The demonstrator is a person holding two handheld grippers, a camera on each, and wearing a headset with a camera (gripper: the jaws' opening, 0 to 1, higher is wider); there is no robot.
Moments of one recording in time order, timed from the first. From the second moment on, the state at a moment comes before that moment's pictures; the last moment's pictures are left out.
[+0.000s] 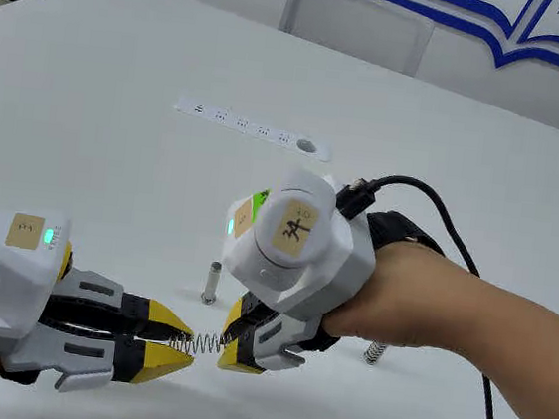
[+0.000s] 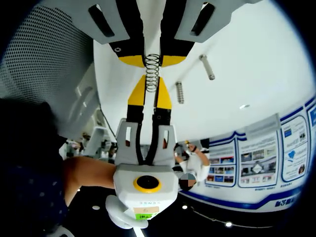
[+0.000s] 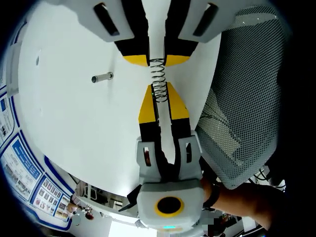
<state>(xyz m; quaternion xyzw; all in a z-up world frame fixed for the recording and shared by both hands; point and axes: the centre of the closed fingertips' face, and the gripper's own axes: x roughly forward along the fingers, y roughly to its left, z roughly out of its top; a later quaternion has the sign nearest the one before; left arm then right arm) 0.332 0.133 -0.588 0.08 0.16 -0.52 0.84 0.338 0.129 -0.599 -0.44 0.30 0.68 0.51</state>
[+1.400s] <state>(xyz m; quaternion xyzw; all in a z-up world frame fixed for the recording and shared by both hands) 0.336 0.136 -0.598 0.06 0.17 -0.51 0.84 0.335 0.160 -0.570 -0.43 0.28 0.69 0.52</state>
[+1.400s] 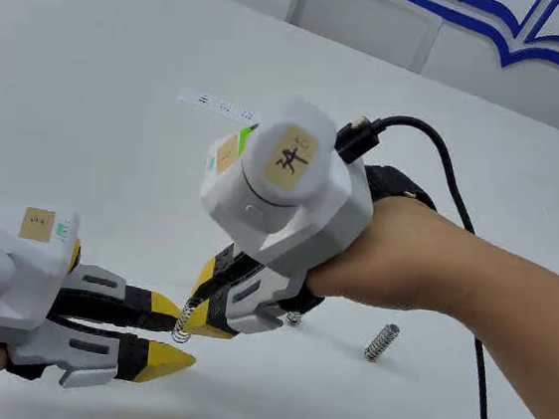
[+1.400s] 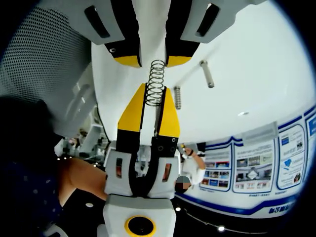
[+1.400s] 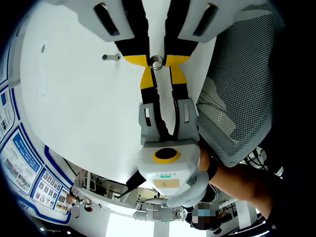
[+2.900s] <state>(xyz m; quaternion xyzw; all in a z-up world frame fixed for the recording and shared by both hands) 0.350 0.168 -0.603 0.01 0.18 -0.44 0.88 0.427 0.165 -0.574 -0.44 0.30 0.63 0.57</state>
